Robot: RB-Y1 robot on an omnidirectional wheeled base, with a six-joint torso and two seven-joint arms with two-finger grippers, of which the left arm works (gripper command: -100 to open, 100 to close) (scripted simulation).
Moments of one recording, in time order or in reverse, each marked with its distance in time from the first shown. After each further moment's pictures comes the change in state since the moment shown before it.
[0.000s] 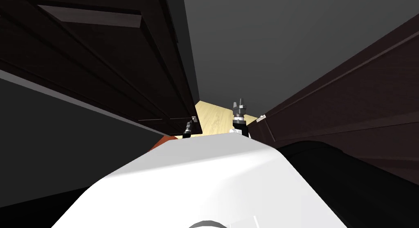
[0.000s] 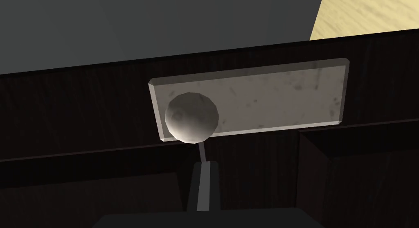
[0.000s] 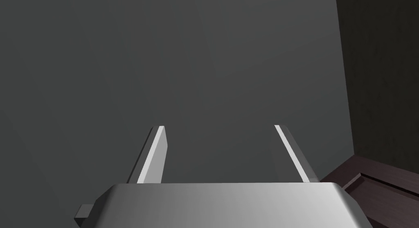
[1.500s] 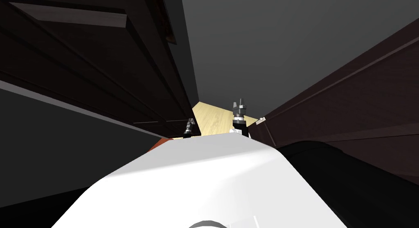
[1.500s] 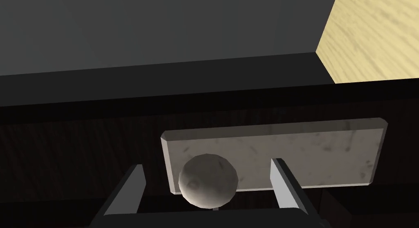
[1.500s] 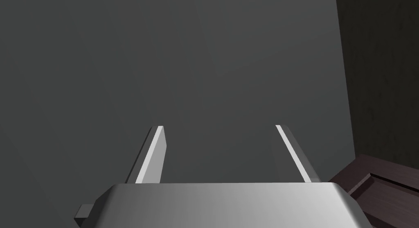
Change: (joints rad) arm 0.004 -0.021 0.013 0.001 0.012 -0.016 -0.001
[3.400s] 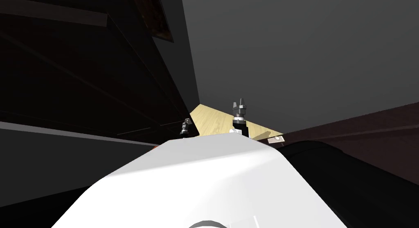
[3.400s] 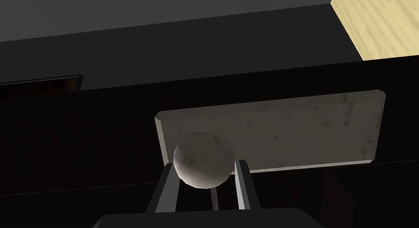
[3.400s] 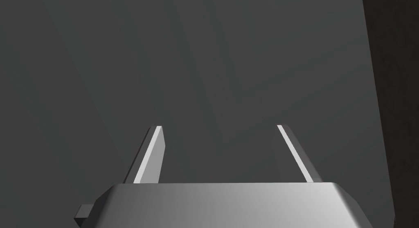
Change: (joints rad) arm -0.019 0.019 0.115 0.029 0.051 0.014 -0.034
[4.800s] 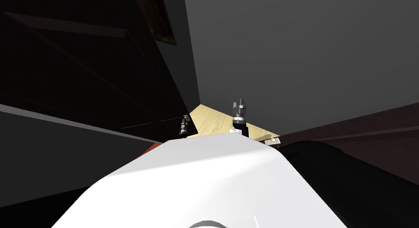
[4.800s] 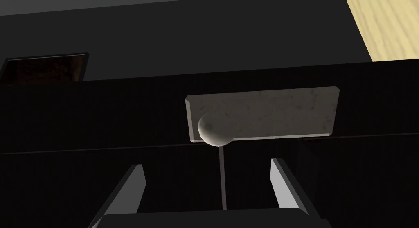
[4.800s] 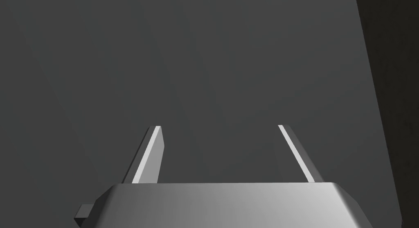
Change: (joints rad) arm 0.014 -0.012 0.033 -0.020 0.023 -0.002 -0.005
